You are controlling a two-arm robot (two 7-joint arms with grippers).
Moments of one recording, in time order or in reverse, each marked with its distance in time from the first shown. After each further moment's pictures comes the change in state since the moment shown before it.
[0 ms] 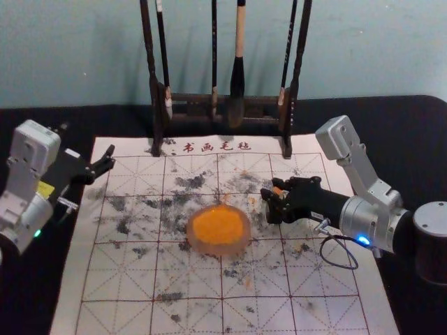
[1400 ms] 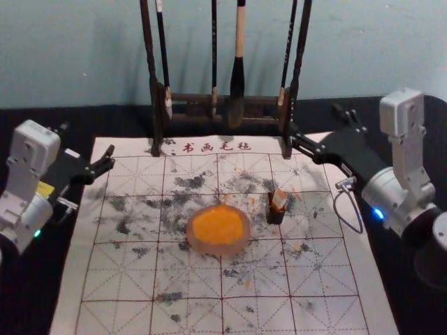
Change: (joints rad) left arm 0.000 0.000 0.000 0.000 0.000 0.000 0.000; right arm -0.080 -0.114 0.169 -0.001 -0.064 -0.346 -0.225
